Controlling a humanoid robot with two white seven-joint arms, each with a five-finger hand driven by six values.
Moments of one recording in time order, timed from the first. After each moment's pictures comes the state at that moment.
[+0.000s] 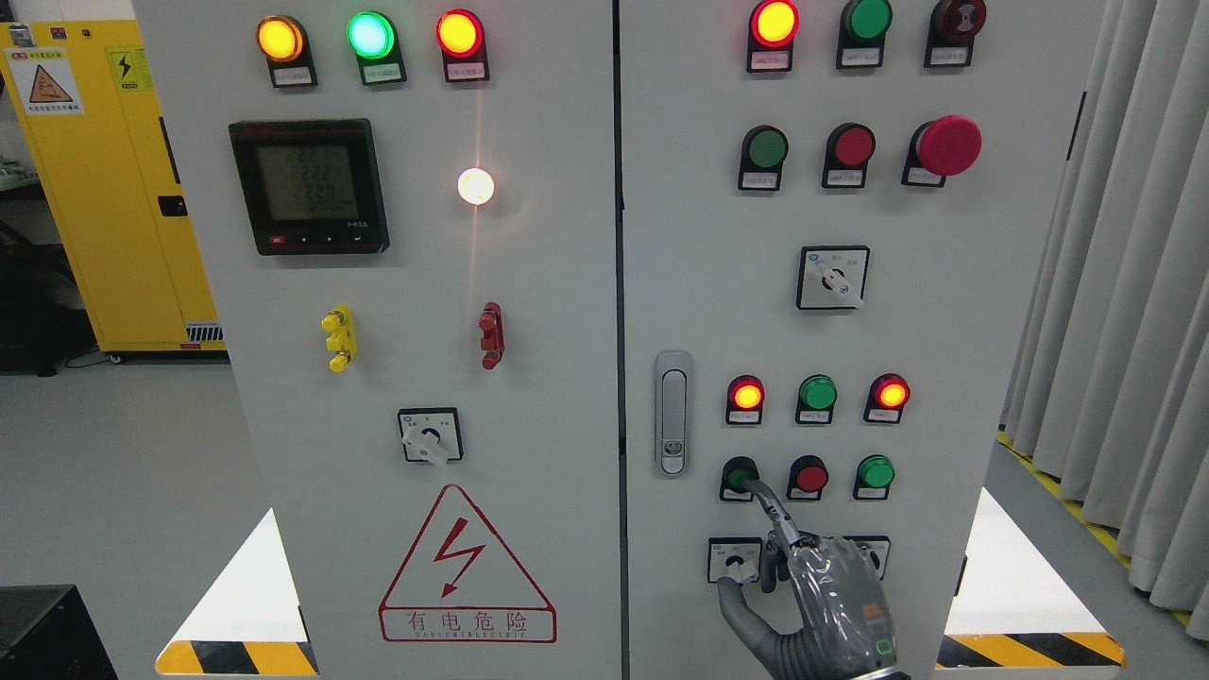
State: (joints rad) left arm 0.06 -0.10 -0.05 -0.10 0.07 -0.13 -0.05; right arm -0.26 0.10 -0.01 -1.58 1.05 -0.36 -0.11
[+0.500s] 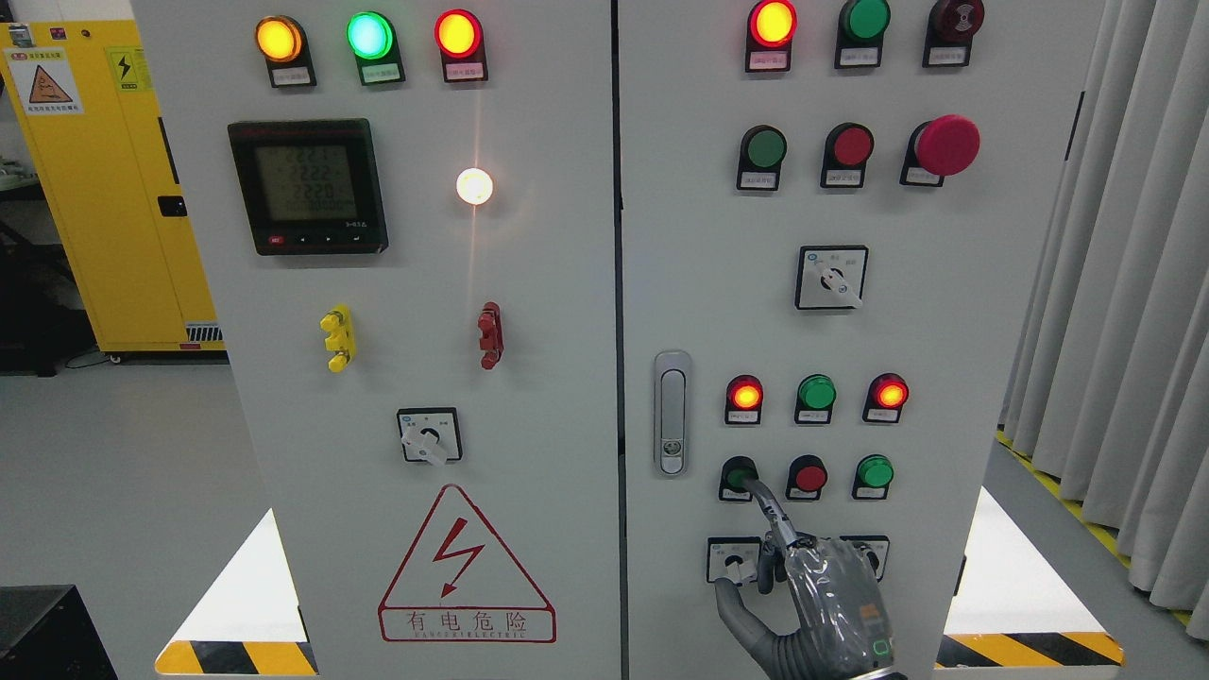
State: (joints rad) left arm 0.06 -0.10 -0.05 -0.10 0.07 -0.13 -0.05; right arm -0.25 0.10 -0.01 -1.59 1.05 -0.36 -0.10
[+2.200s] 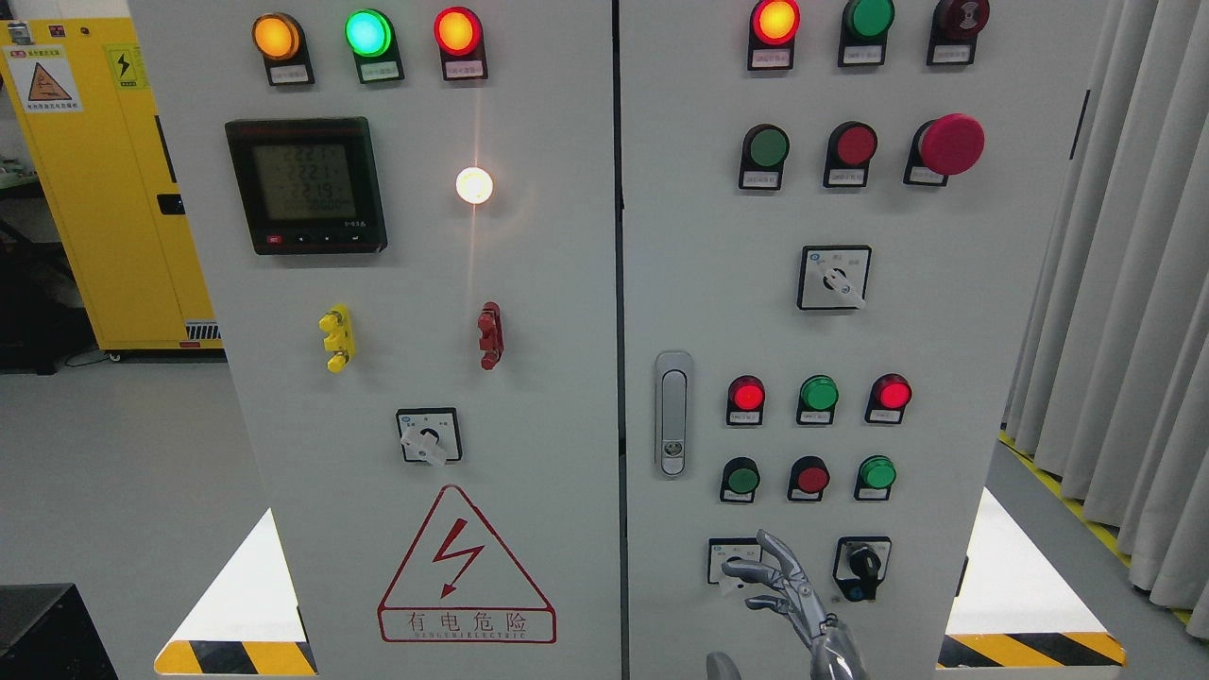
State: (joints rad) left arm 0.06 -0.10 -0.05 -0.10 0.07 -0.13 -0.05; right arm -0.01 0.11 0.14 -1.82 0.34 -0.39 0.00
